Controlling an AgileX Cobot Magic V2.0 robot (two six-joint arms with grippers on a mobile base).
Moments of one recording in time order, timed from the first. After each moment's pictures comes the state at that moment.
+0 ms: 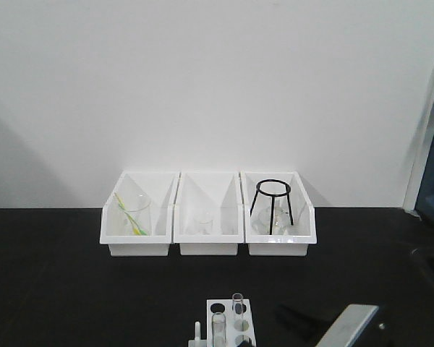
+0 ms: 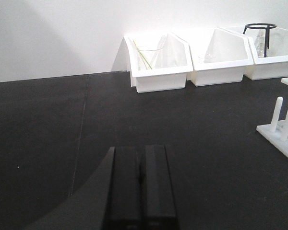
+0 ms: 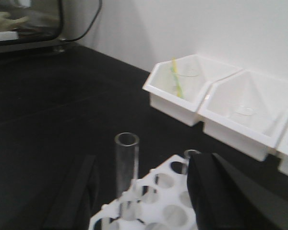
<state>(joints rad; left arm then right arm) -0.11 -0.02 0.03 0.18 0.20 -0.15 0.53 1.33 -0.41 -0.37 -0.73 0.14</state>
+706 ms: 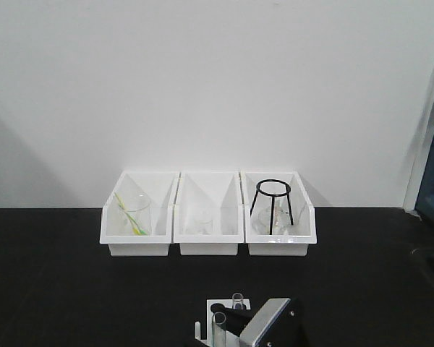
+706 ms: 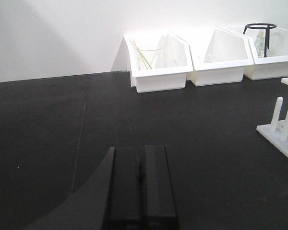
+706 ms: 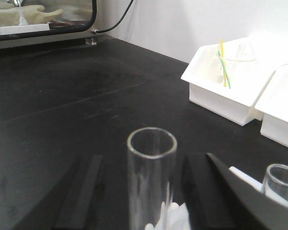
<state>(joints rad) -0.11 -0.02 0.03 0.18 0.20 -0.15 0.54 1.78 -0.62 -0.42 -0.96 0.15</state>
